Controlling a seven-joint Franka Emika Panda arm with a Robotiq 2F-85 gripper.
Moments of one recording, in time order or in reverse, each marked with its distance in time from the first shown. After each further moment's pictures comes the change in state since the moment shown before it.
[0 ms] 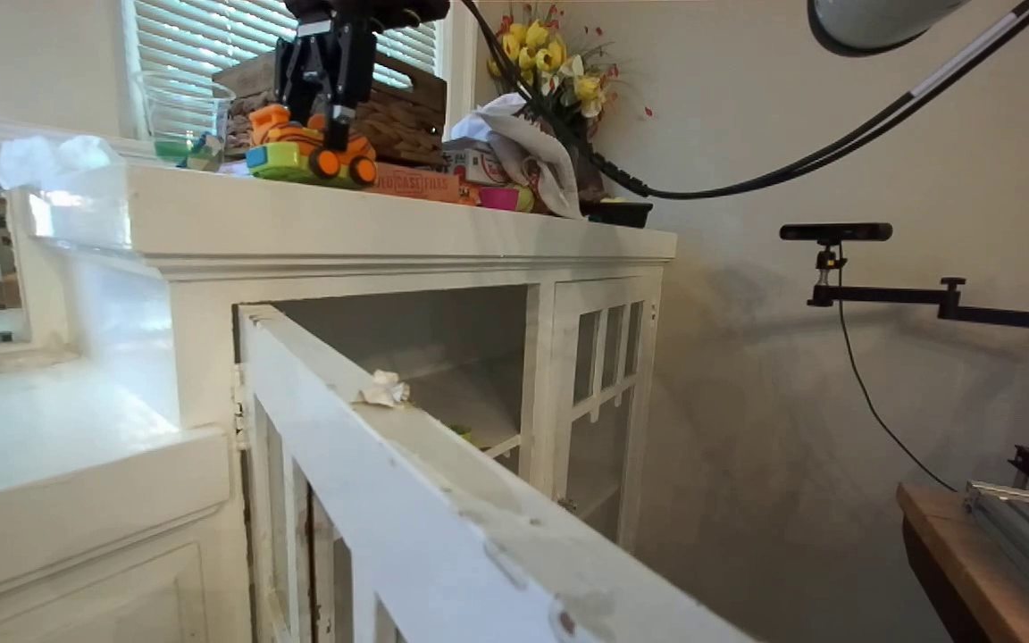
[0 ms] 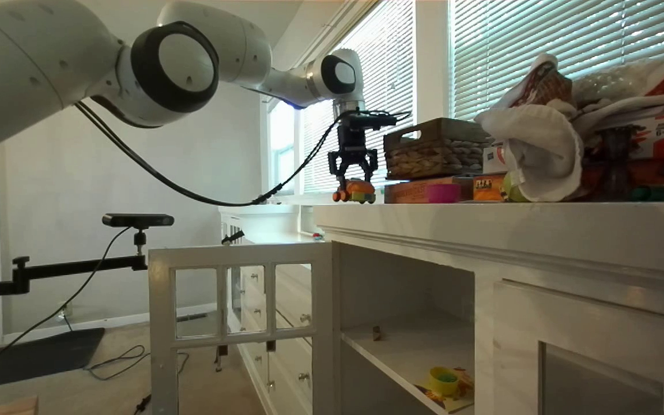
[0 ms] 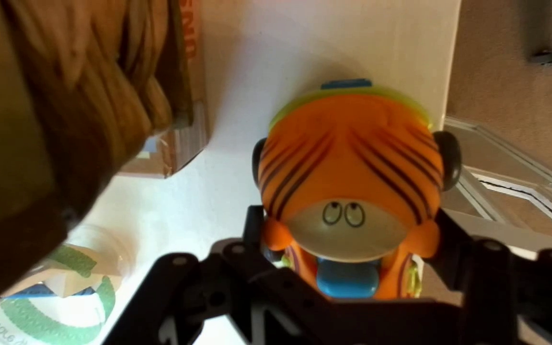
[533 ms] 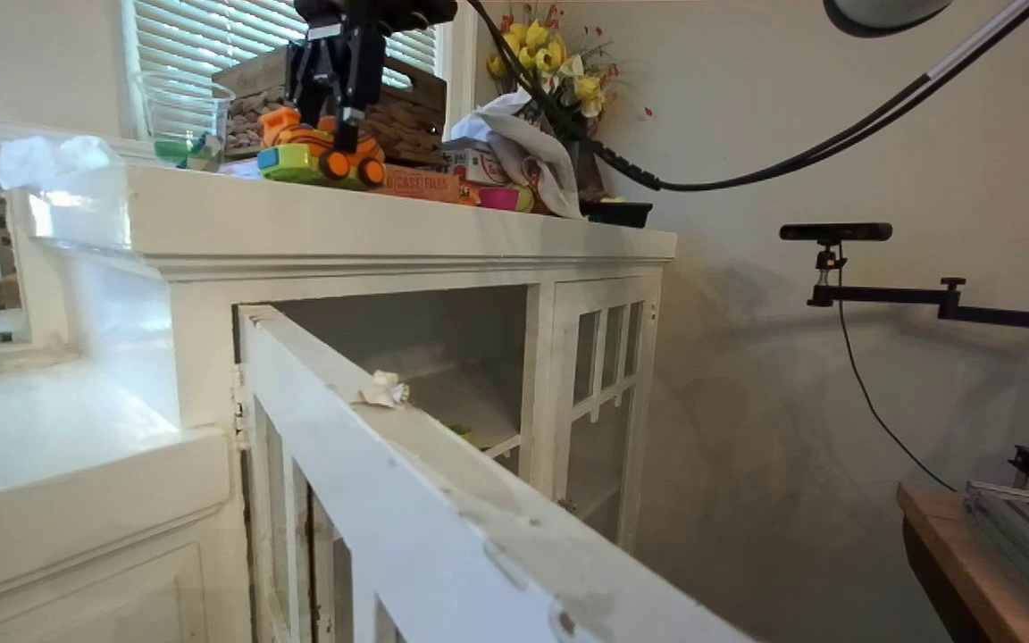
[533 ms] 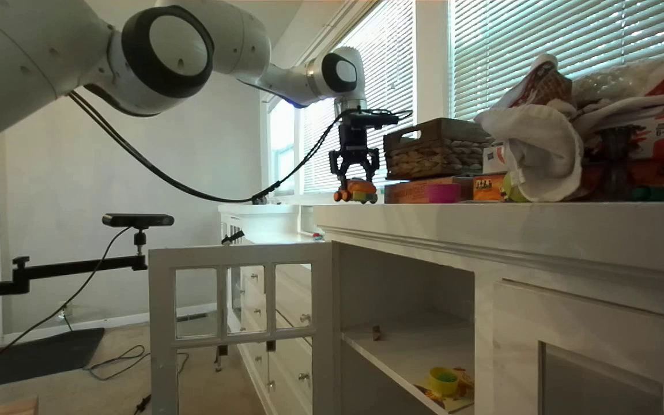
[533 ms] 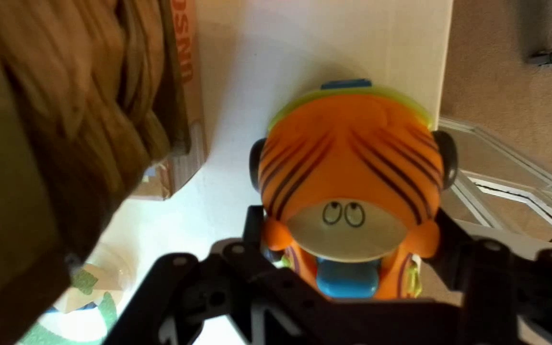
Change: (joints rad) arm -0.010 -0.059 0.000 -0.101 0.000 0.039 0.000
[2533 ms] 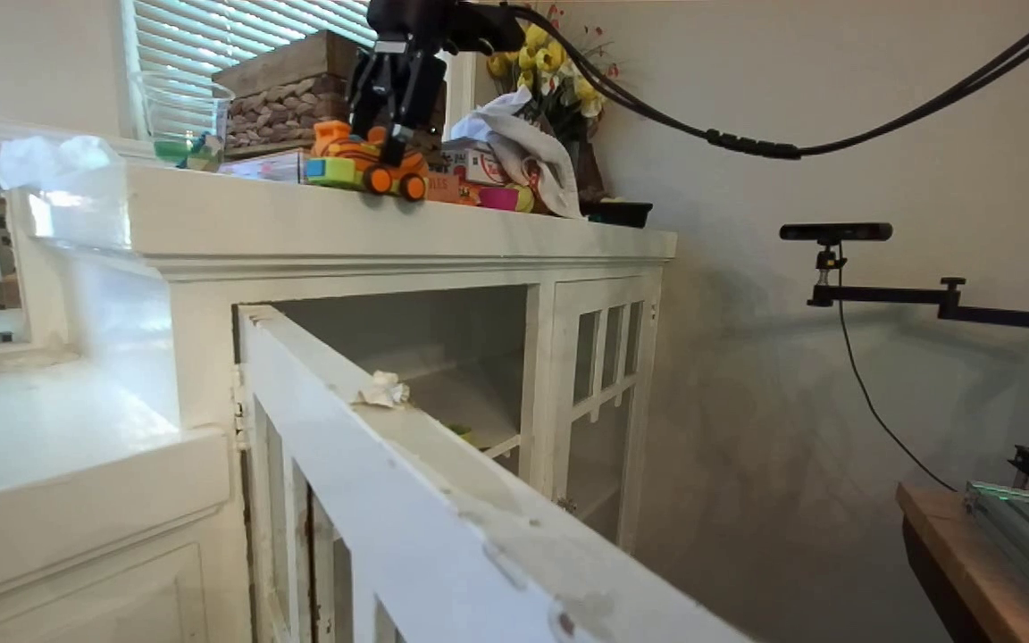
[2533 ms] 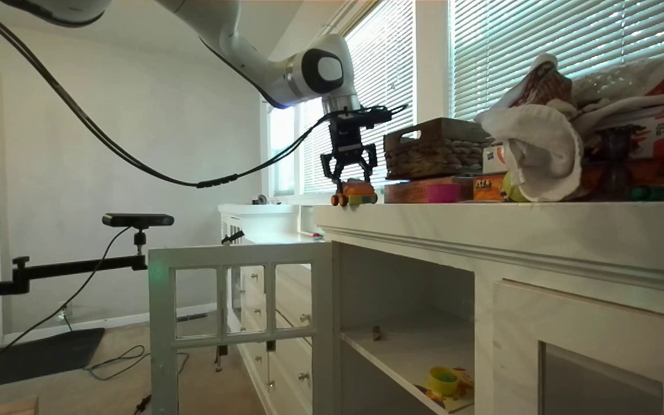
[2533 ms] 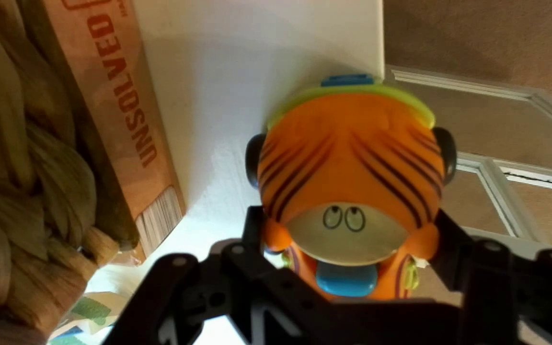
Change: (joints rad) arm -0.090 -0.424 0.069 -0.755 0.004 0.495 0.061
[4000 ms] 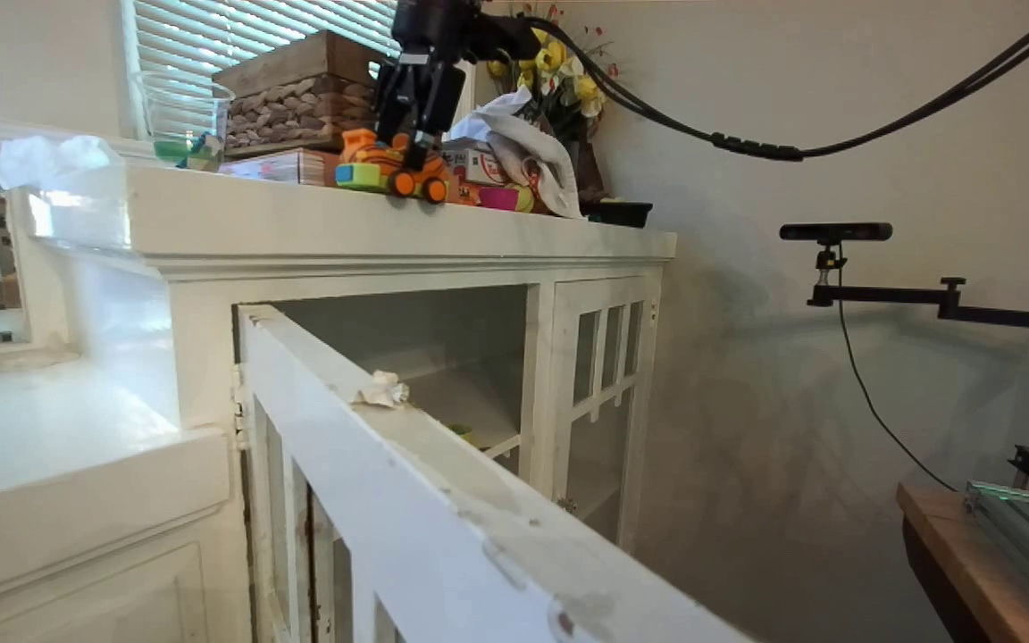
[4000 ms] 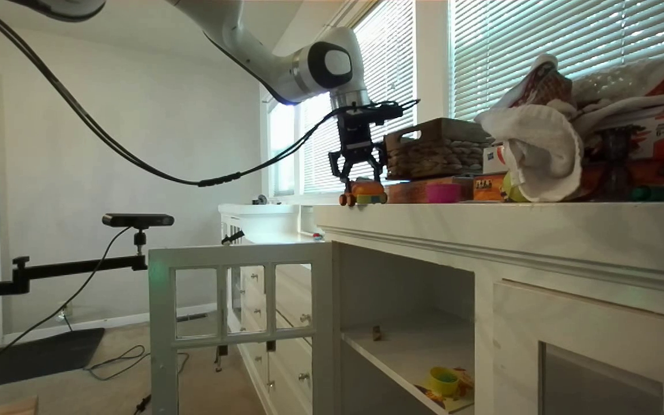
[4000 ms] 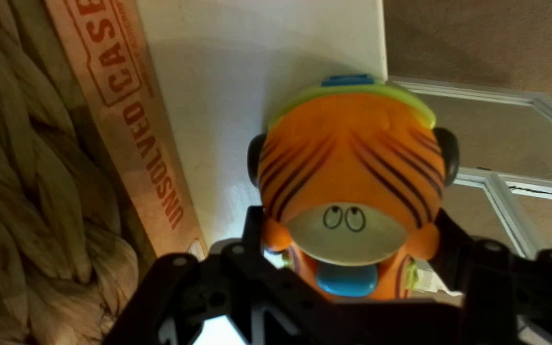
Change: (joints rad) arm -0.057 -0.016 0.011 -0.019 0.000 -0.005 0.000
